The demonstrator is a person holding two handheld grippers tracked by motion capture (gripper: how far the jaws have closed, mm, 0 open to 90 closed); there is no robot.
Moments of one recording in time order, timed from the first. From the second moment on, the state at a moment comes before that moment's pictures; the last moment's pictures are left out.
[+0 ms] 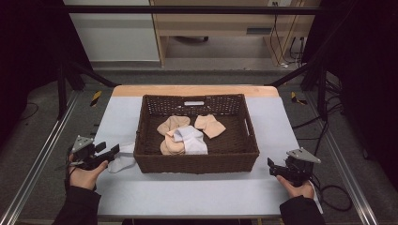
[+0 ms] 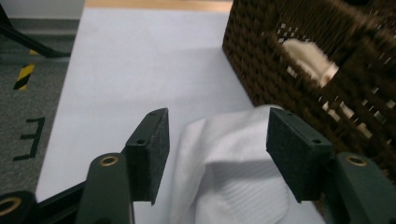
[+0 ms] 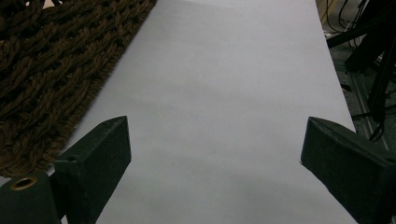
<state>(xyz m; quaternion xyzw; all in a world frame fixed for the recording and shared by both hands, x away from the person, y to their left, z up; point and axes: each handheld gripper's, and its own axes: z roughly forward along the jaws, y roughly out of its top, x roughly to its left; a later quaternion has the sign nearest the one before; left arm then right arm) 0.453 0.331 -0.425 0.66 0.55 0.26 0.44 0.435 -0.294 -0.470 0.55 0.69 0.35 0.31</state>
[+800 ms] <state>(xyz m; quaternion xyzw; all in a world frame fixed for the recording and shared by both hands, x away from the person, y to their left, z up) 0.482 0.239 -0.338 0.66 0.47 0.26 0.52 0.437 -0.294 -0.470 0.55 0.69 0.35 0.31</state>
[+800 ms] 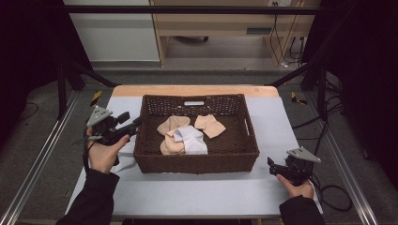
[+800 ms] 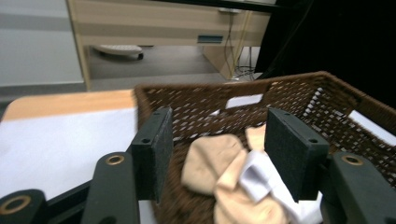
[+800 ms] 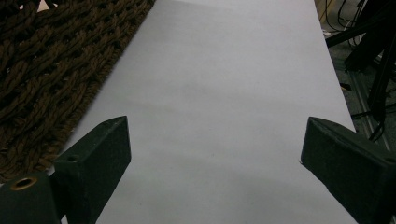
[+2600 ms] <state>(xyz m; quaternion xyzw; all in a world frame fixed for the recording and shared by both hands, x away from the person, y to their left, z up) 0.571 0.125 -0.431 0.80 0.47 0.16 0.34 0.439 -0.293 -0.472 0.55 0.70 0.35 0.31</state>
